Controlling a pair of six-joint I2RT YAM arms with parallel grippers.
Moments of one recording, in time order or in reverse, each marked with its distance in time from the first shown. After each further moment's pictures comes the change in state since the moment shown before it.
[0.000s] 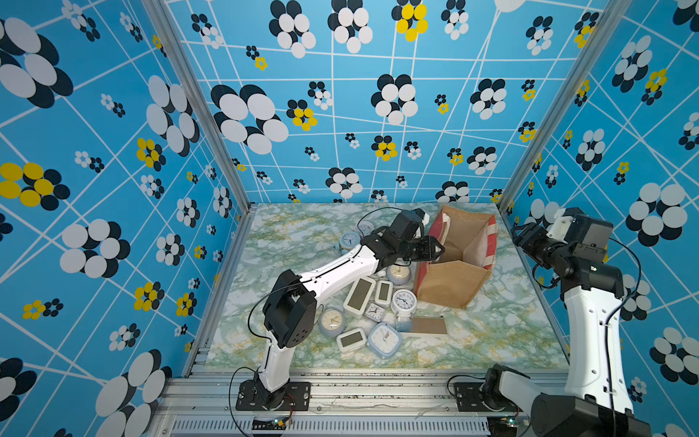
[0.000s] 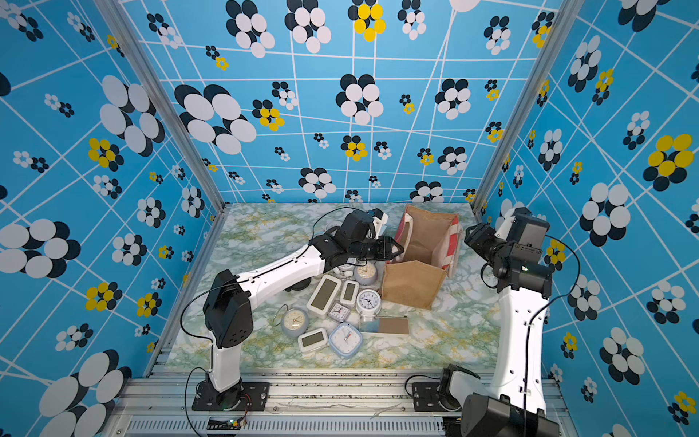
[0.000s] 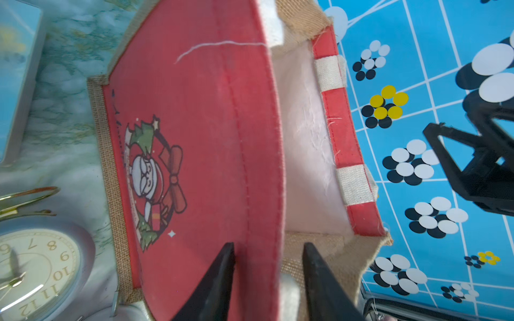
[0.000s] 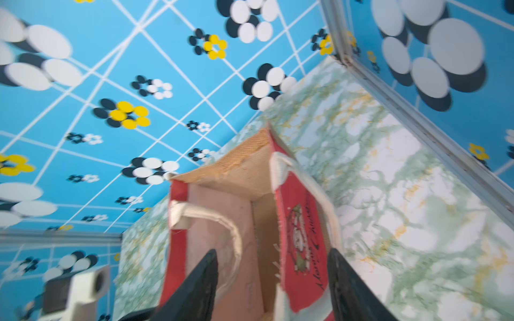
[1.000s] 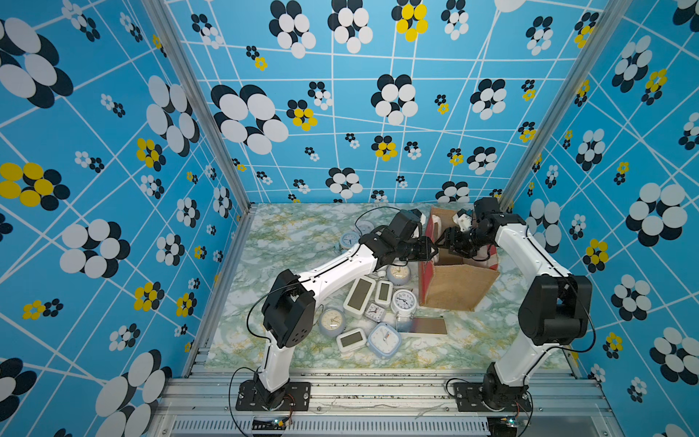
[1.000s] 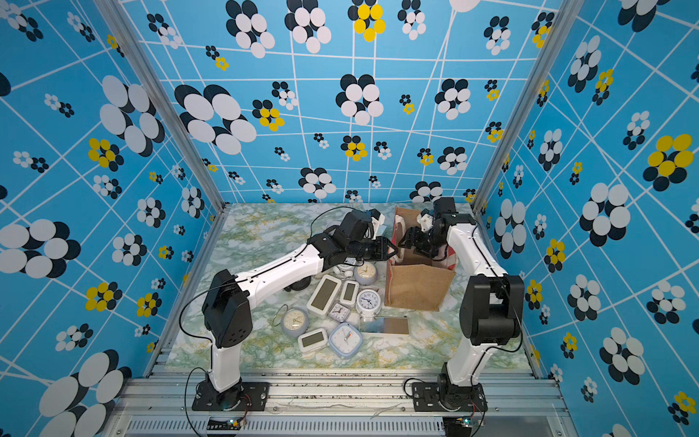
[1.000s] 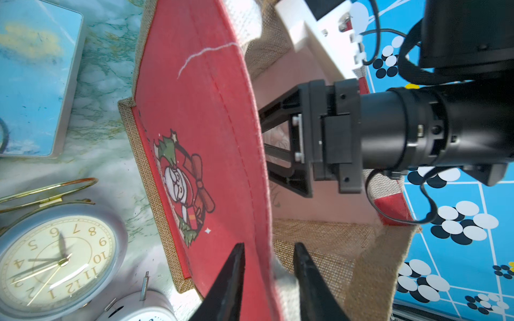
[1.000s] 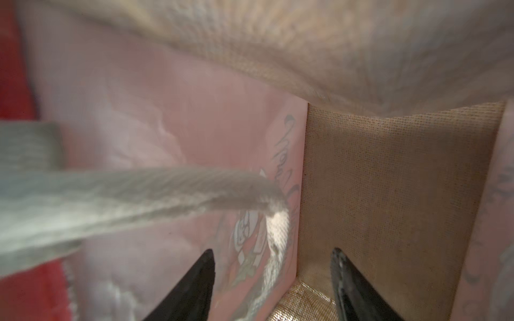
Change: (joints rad) left arm 0.017 -0.004 0.002 -0.073 -0.049 0.051; right arm 0.346 0.671 0.182 -0.135 -0.156 -0.210
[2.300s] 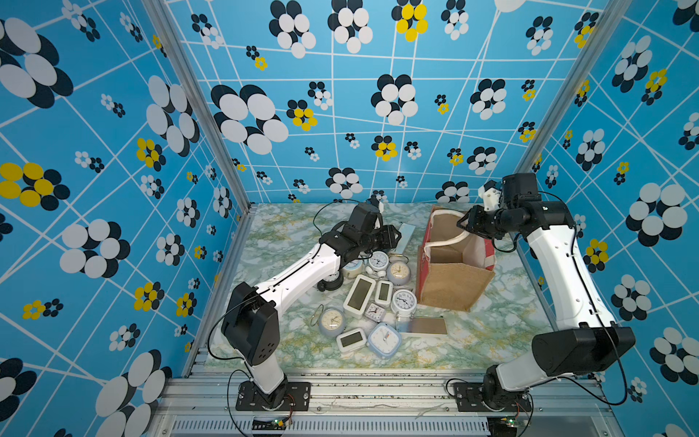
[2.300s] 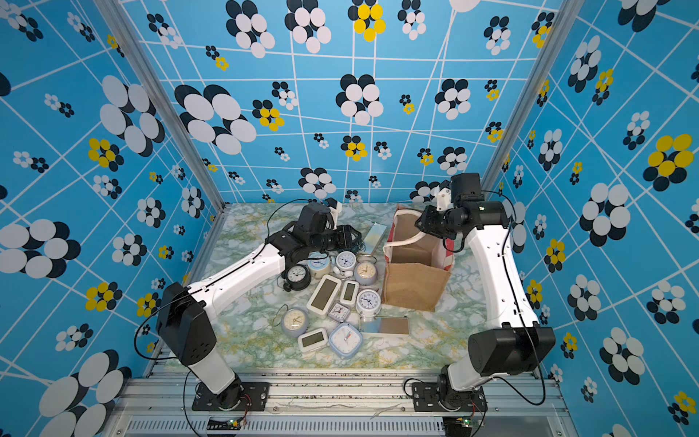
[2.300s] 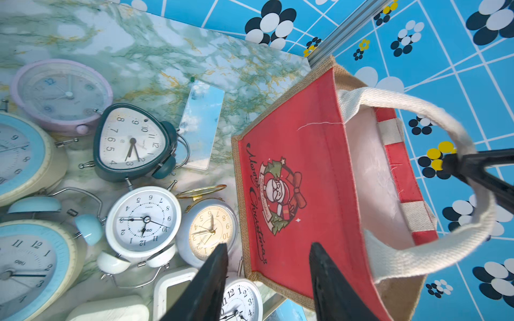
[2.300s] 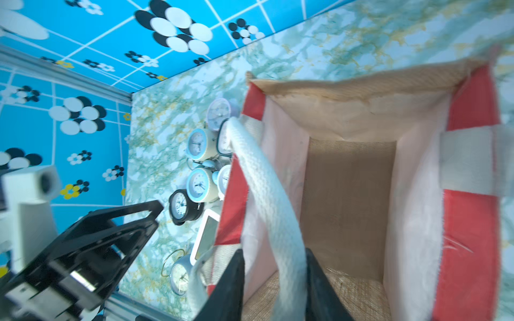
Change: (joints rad) left arm 0.182 -0.267 -0.262 0.007 -0.117 0.068; right arm 0.034 -0.252 0.274 -0.206 0.130 0.092
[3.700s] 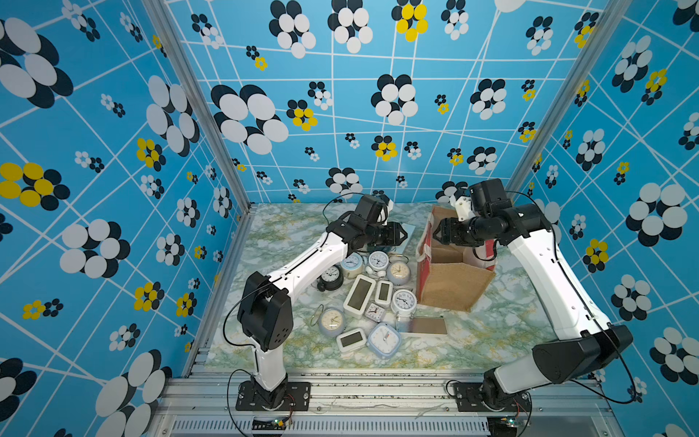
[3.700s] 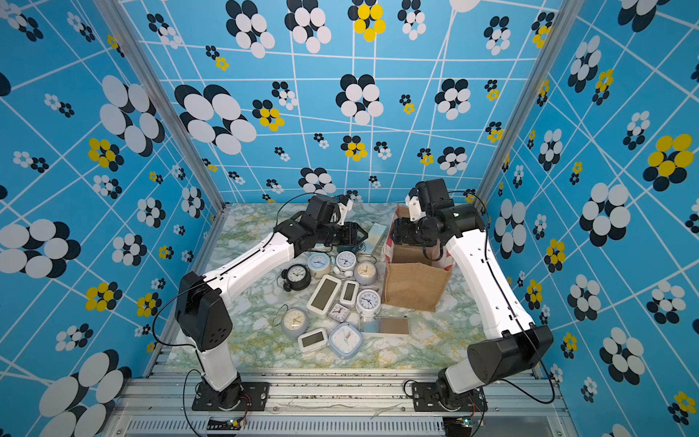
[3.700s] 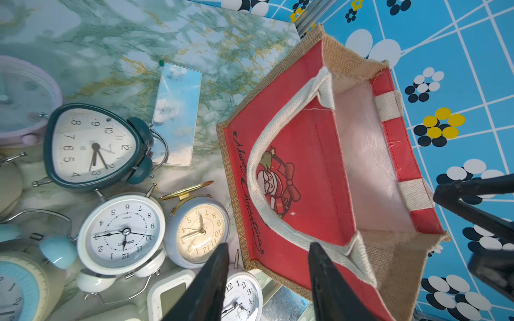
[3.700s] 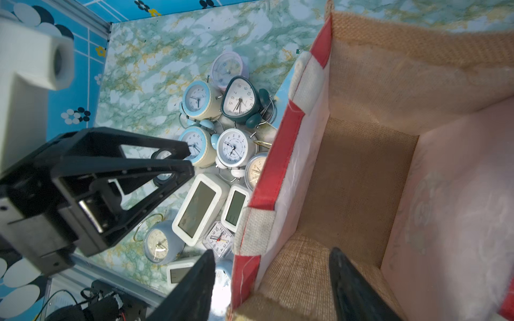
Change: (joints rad) left arm 0.006 0.135 0.194 -0.137 0.155 0.093; right arm 0.223 -0.051 -0.055 -0.076 0.189 -0.117
